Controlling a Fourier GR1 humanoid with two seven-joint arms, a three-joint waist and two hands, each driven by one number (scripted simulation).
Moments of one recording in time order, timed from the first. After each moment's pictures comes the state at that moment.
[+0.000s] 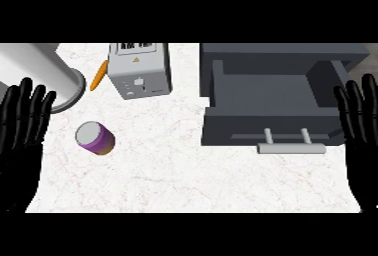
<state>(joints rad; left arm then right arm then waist) 0.00 0.13 0.00 -2.10 -0.01 0.00 0.01 -0.03 -0.07 -0.01 -2.10 -0.01 0.03 -0.03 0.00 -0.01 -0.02</state>
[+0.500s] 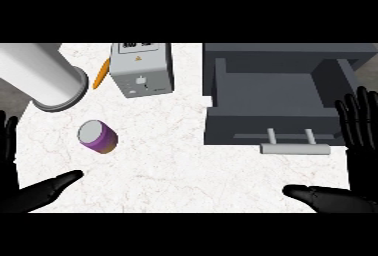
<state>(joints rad) 0.12 0.04 0.16 -2.07 -0.04 0.19 0.12 0.05 -0.06 -0.05 -2.07 -0.01 -0.02 0.08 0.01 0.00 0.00</state>
